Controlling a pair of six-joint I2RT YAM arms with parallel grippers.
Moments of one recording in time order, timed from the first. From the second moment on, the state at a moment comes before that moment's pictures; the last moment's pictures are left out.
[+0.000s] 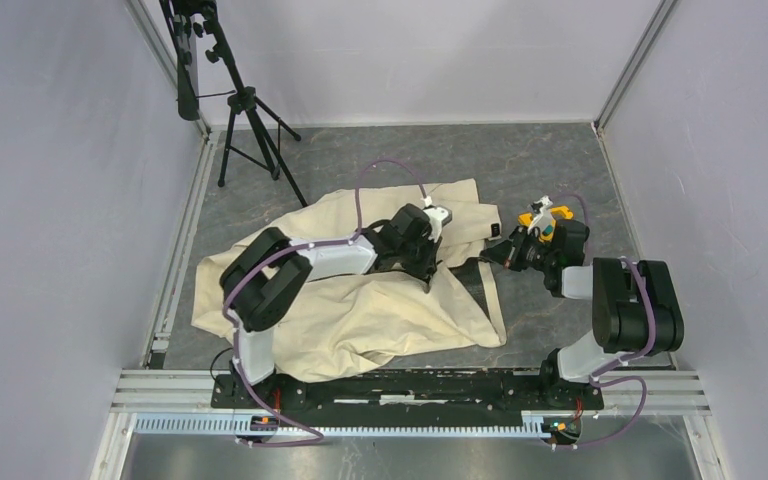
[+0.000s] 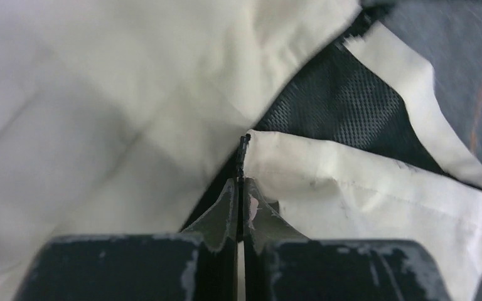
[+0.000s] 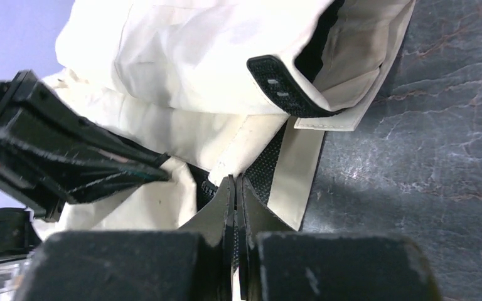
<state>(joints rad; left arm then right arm) -0.85 1.95 1.20 -0.05 0.16 -0.29 -0.09 1.56 0.41 0.55 -0.82 0.40</state>
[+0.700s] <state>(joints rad) -0.95 1.86 1.09 0.15 0.38 0.08 -0.13 1.59 0.33 0.96 -0.94 0.85</state>
